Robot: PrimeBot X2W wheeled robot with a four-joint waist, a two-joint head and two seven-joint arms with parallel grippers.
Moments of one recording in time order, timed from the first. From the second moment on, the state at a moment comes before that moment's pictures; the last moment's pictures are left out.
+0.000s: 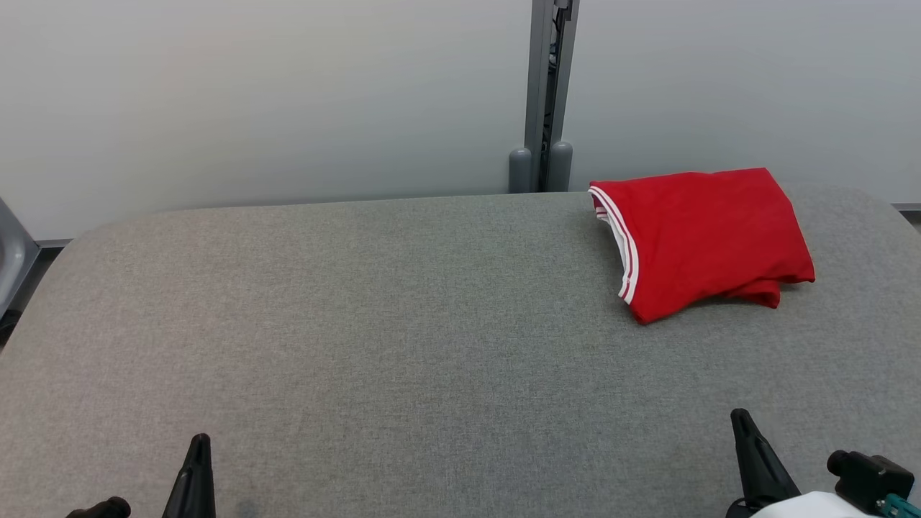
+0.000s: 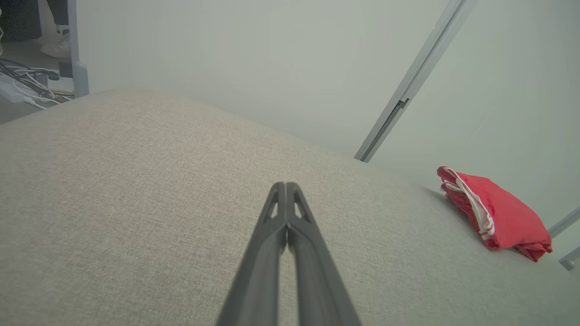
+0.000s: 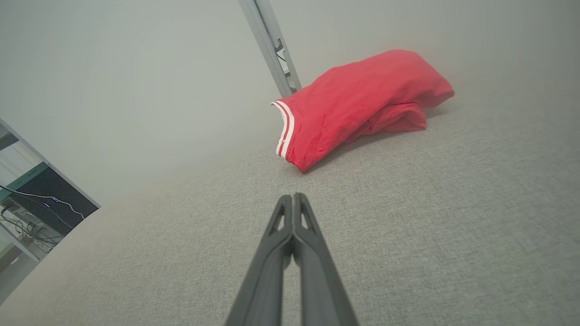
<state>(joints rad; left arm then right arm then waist) 0.13 0.06 0.08 0.25 -0.47 -0.13 -0.20 0.04 -0.07 0.08 0.31 0.50 0.13 -0.21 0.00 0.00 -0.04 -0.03</state>
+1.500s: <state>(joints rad) 0.05 0.05 0.22 0.21 -1.07 -0.13 -0.02 -0.16 -0.06 0.12 0.40 1.12 0.13 -0.07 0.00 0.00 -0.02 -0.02</state>
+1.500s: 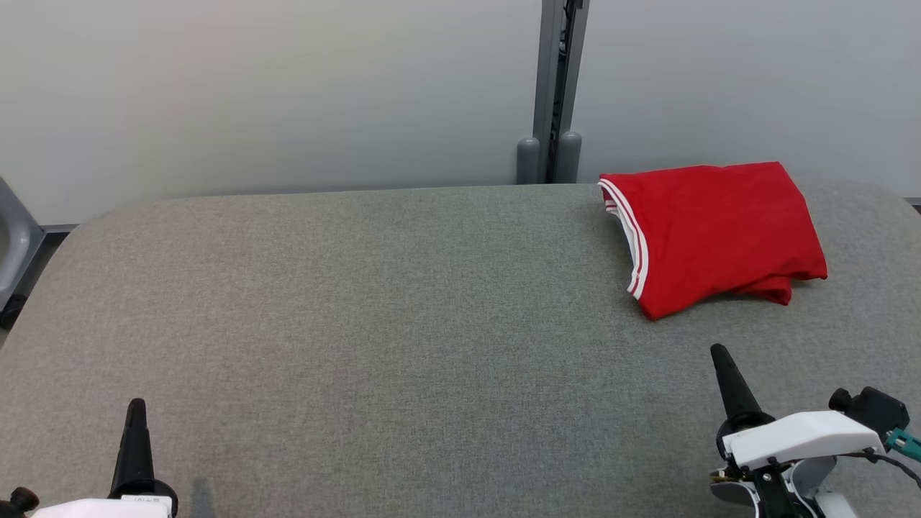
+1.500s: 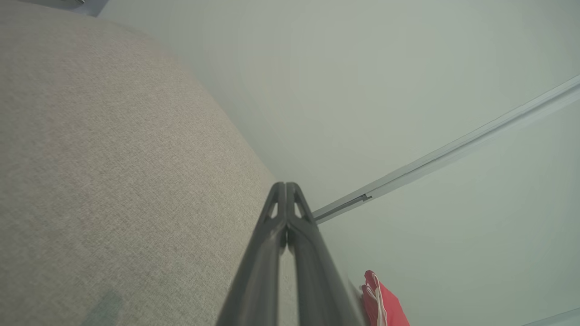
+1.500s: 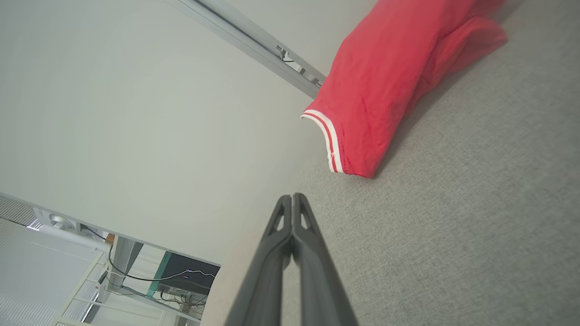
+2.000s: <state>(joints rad) 0.03 0.05 0.25 0.21 -1.21 -0.13 0.02 -0.21 -0.06 0.13 0.42 1.26 0.13 -0.04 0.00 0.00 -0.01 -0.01</state>
